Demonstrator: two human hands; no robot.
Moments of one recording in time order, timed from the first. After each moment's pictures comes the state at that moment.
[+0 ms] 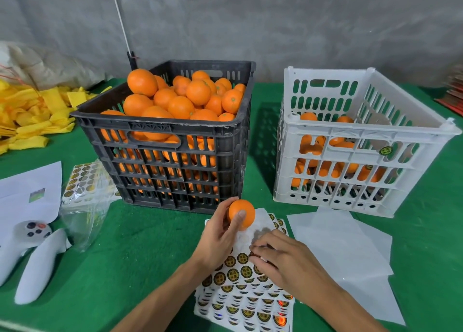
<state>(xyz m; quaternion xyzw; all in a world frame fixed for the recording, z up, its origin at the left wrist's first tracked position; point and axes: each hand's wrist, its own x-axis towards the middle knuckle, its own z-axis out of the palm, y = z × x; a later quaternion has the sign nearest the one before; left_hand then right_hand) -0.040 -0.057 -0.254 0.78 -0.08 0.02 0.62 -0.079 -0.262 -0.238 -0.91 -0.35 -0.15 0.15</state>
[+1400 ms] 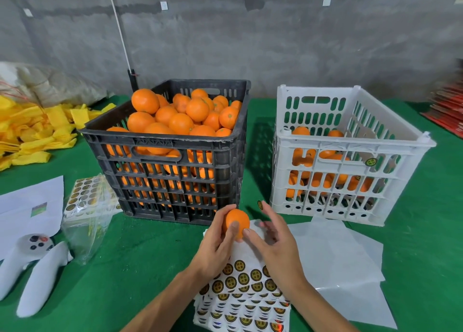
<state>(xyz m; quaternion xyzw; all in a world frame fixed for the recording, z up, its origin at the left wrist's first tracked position) -0.046 -0.055 -0.246 0.79 -0.13 0.03 0.60 -0.066 -0.228 -0.236 -0.77 -0.05 -0.10 0.63</state>
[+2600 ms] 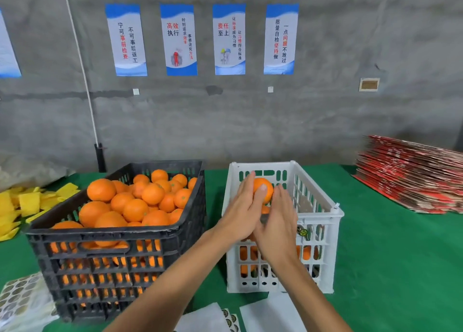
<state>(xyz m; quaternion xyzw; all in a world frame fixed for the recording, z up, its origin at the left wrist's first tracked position) 0.046 -0.217 -0.019 0.84 -0.29 0.08 0.45 0.002 -0.314 -0.056 -0.86 0.02 -0.35 0.37</state>
